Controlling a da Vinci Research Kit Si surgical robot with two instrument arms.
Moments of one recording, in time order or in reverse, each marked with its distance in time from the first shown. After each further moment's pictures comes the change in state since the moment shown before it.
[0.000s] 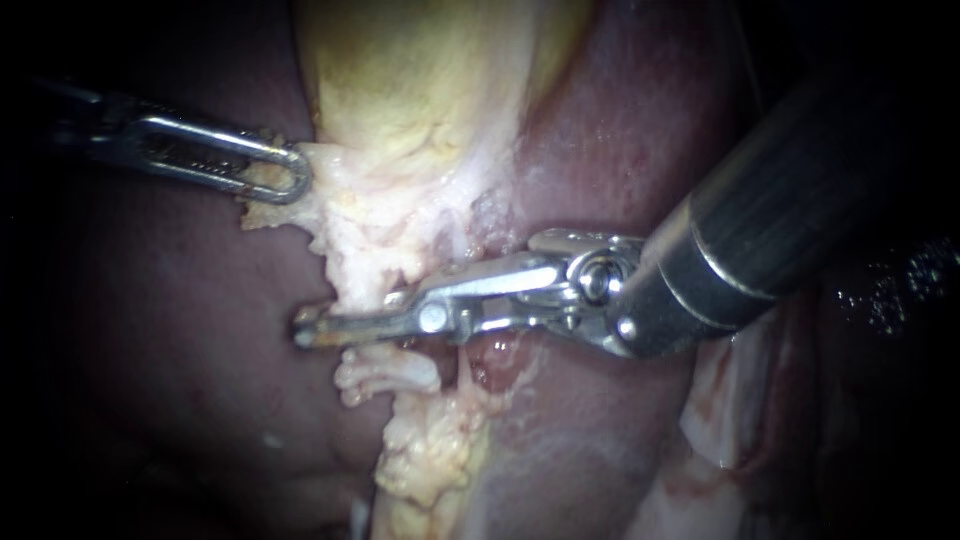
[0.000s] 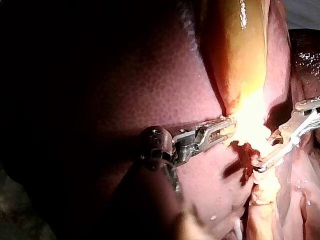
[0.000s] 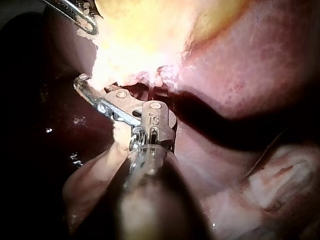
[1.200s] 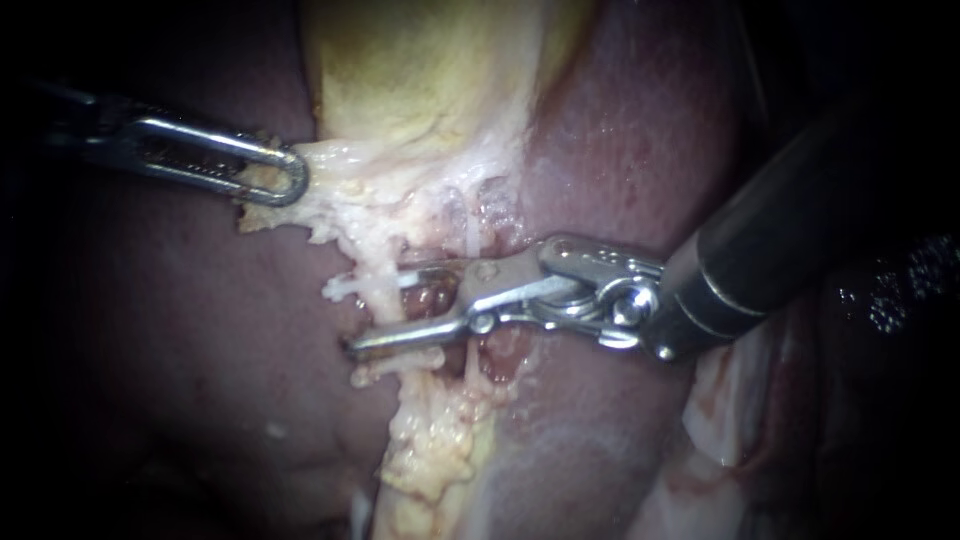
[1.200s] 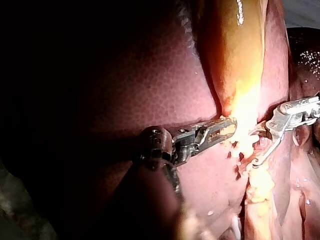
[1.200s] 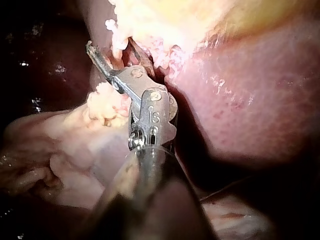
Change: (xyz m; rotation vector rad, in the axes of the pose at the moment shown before) right arm -0.004 0.007 -0.002 -0.094 0.032 -0.490; left arm 0.000 0.000 0.000 0.001 -0.001 0.000
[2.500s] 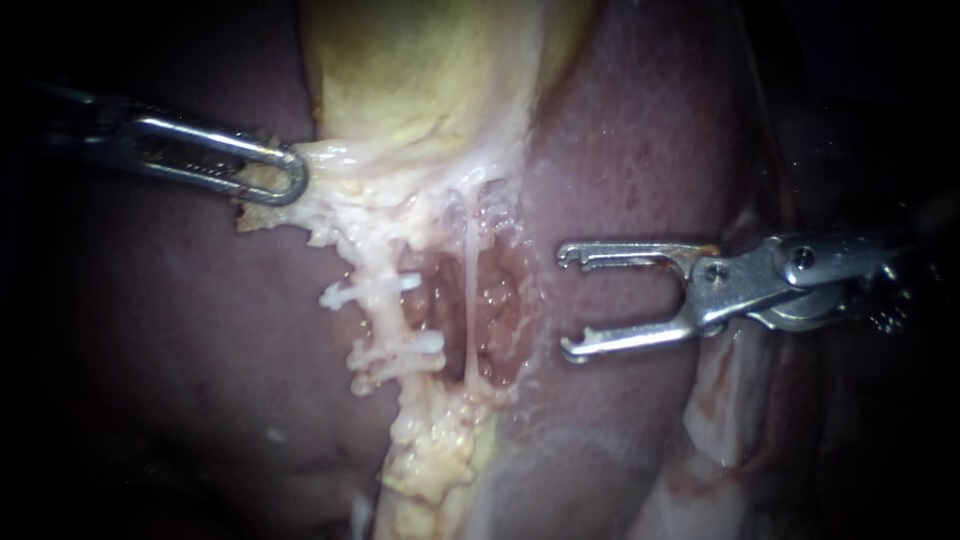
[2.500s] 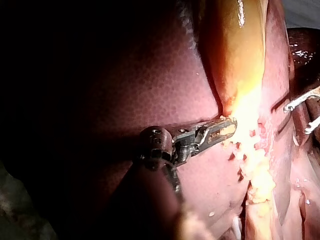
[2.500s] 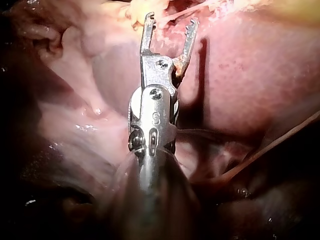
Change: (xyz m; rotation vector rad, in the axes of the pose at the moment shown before) right arm 0.002 -0.005 -0.017 -0.052 -0.009 -0.309; left arm 0.000 0.000 0.000 -0.001 0.000 0.001
